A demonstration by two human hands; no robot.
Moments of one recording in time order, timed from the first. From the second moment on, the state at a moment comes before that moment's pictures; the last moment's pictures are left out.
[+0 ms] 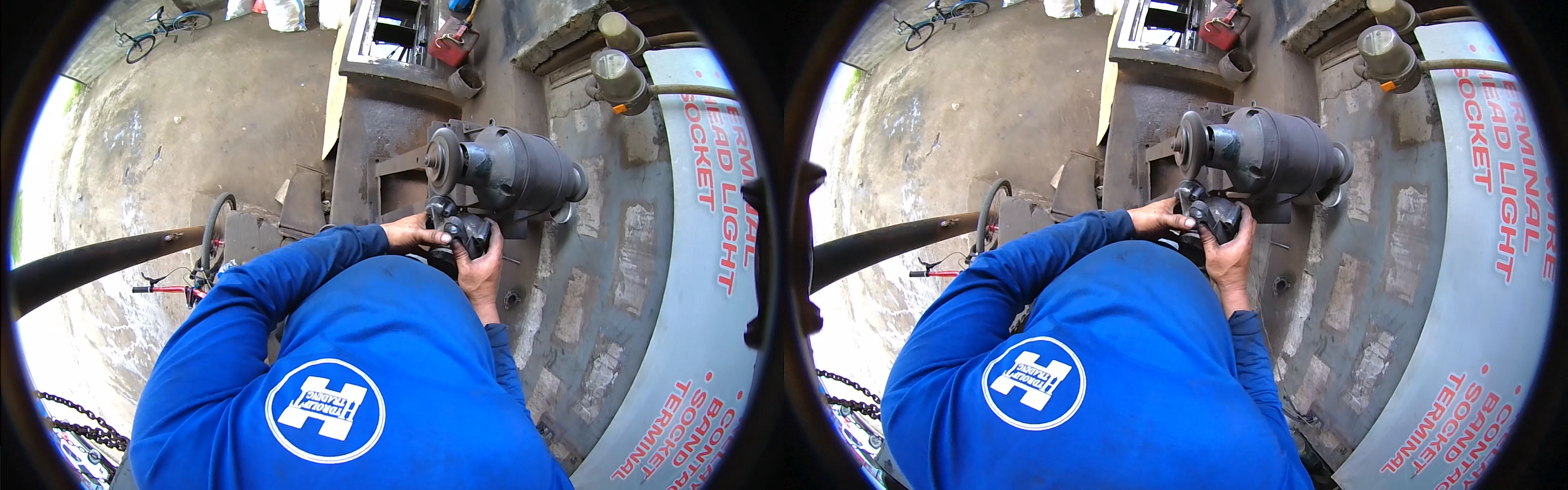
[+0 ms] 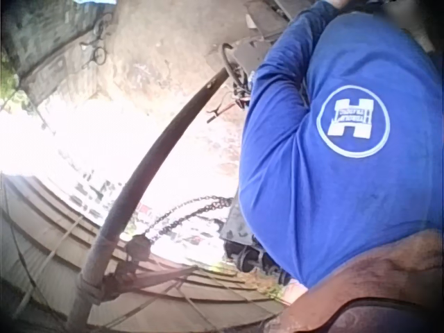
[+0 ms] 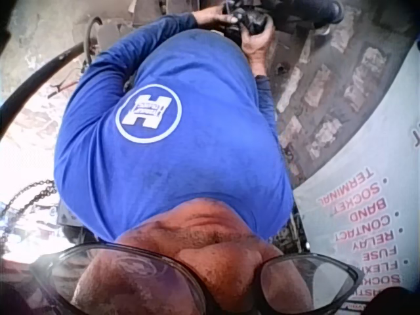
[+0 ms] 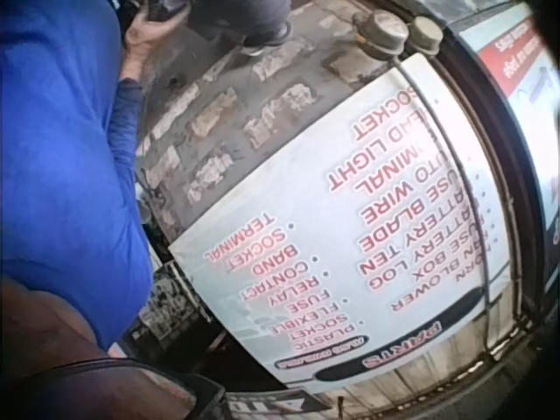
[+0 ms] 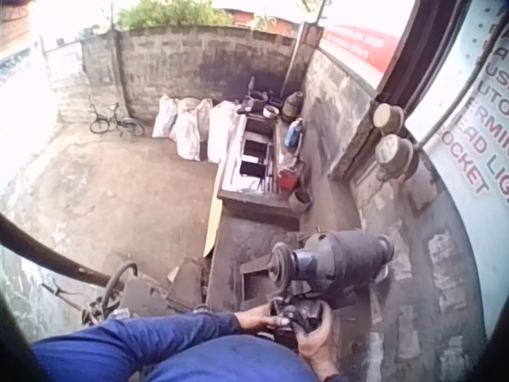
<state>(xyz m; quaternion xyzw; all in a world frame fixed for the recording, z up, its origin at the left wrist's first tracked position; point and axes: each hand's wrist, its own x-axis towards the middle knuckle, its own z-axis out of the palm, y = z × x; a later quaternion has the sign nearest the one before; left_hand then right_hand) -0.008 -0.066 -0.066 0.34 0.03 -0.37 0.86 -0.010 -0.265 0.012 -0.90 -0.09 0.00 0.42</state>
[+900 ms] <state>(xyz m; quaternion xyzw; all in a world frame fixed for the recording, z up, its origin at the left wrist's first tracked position) -0.013 -0.081 -0.076 0.27 -0.04 -0.30 0.91 -0.032 -0.215 0.067 -0.98 -0.11 -0.08 0.16</state>
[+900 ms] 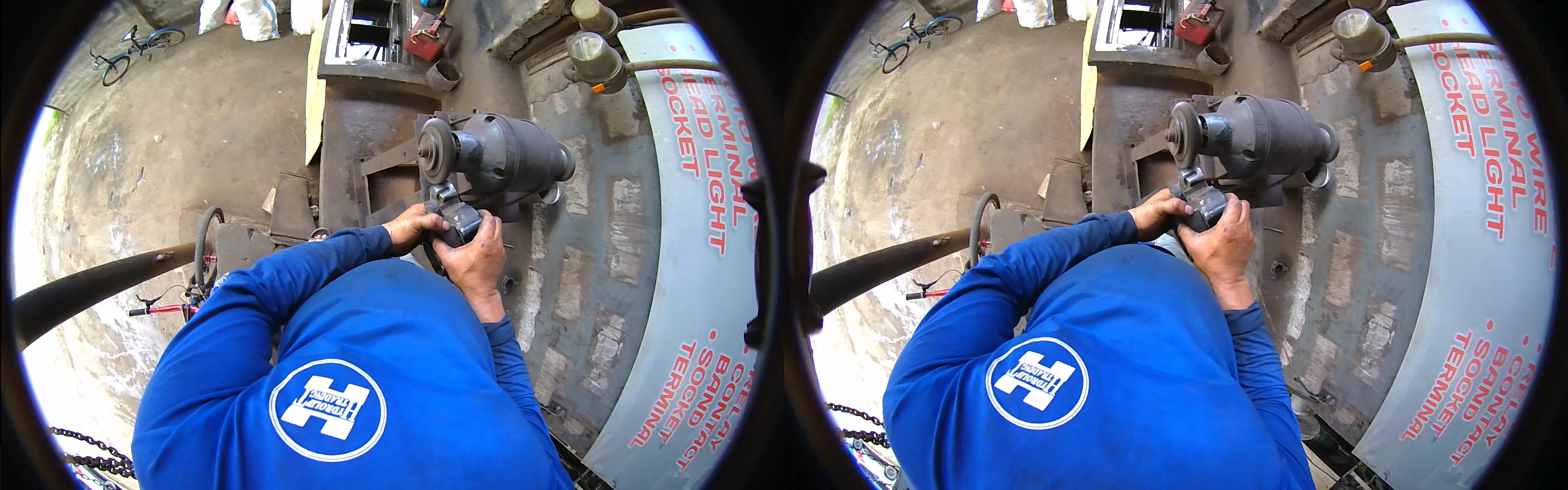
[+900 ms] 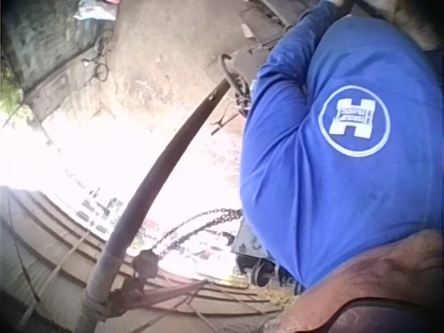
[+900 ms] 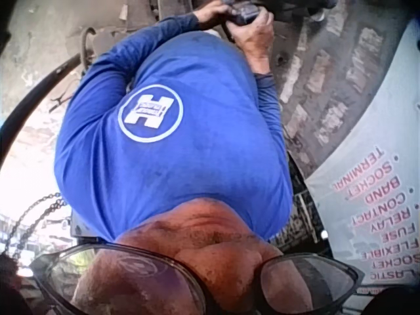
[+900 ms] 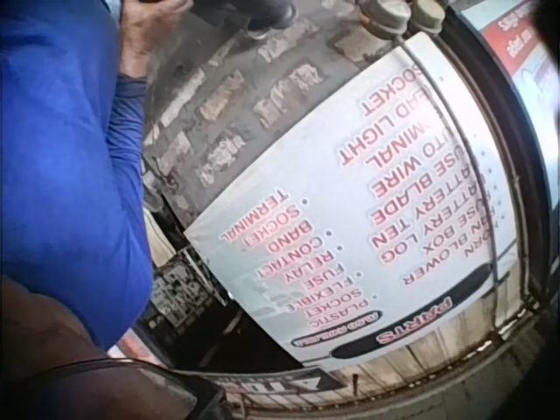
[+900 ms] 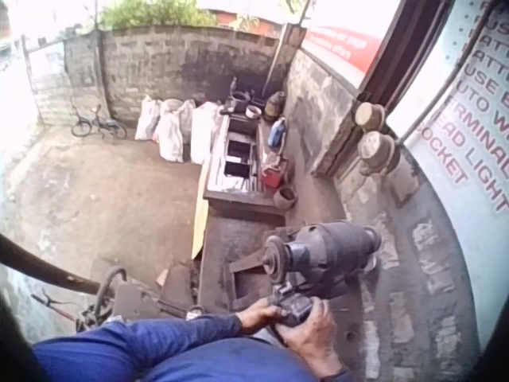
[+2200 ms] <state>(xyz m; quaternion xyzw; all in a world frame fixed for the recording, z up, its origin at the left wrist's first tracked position) 0.001 -0.065 -0.095 0.29 0.05 -0.34 0.89 -0.016 -0.198 0.057 -0.99 -0.07 -0.02 0.14</state>
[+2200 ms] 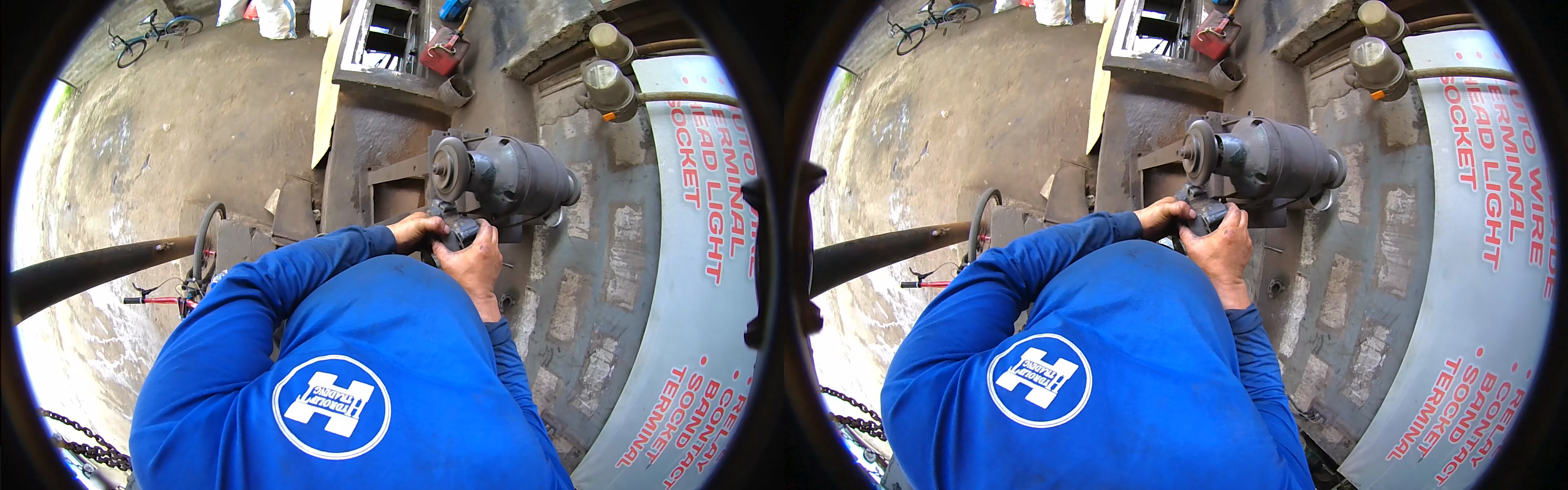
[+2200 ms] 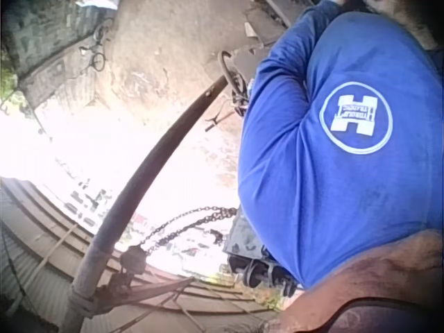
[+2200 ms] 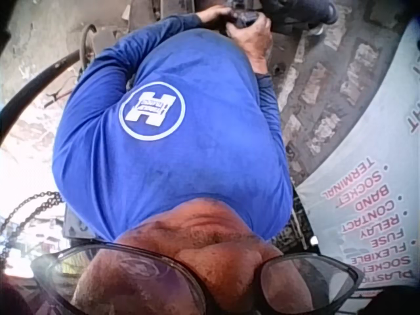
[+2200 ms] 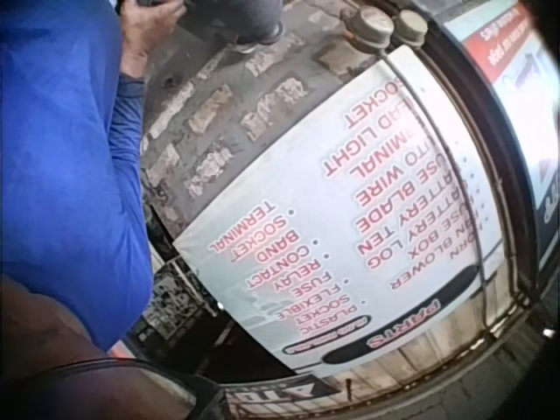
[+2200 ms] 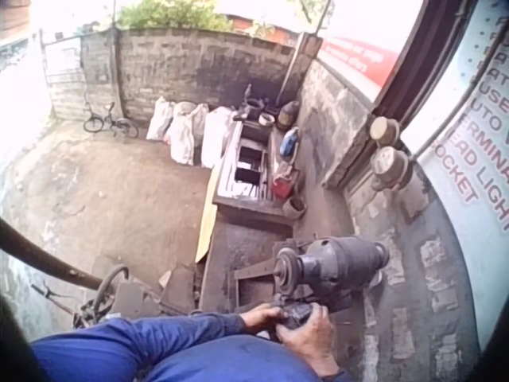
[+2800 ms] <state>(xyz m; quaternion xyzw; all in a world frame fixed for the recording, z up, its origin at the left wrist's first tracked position) -0.008 -0.058 -0.041 0.56 -0.08 -0.23 0.79 -0.045 -0.217 0.046 -0.96 -0.09 -0.13 0.22</state>
